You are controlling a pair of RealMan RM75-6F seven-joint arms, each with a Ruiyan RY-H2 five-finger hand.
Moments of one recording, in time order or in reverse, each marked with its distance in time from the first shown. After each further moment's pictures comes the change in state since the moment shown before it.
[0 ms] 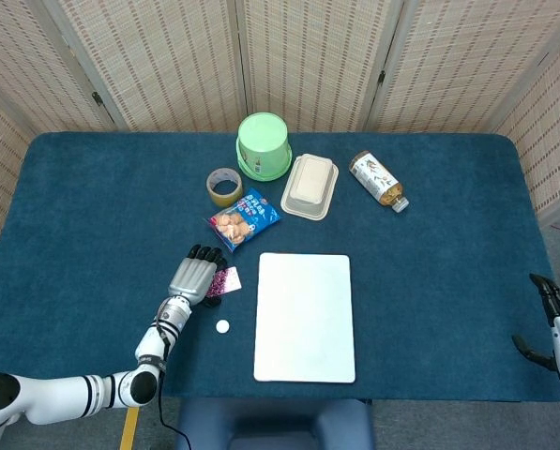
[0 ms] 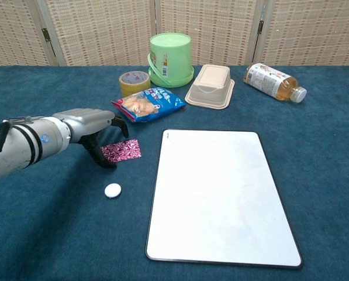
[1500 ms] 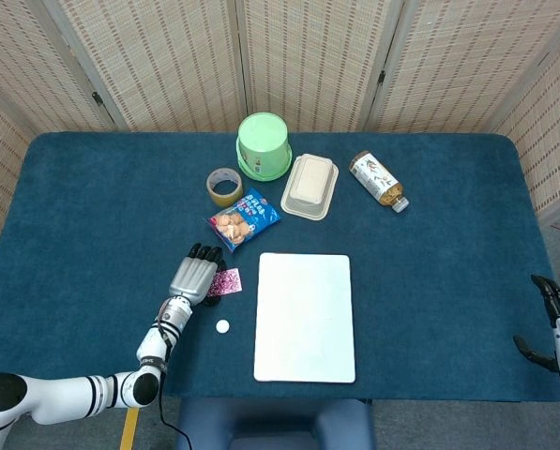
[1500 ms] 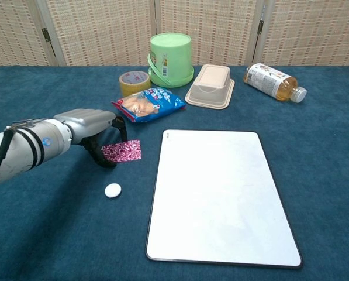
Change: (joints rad) left arm -0.001 -0.021 0.024 0.030 0.049 0.023 -0.035; right arm -0.006 0.003 0.001 -0.009 0.005 0.001 -0.003
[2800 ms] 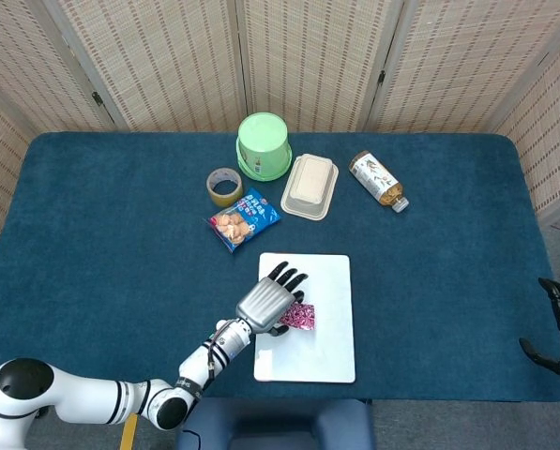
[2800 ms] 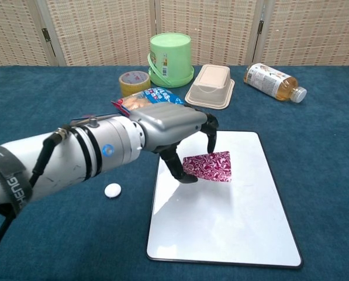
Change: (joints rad) left arm -0.141 -0.067 -0.024 -0.177 0.205 -0.029 0.072; right arm -0.011 -0.004 0.001 0.018 0.022 -0.005 0.021
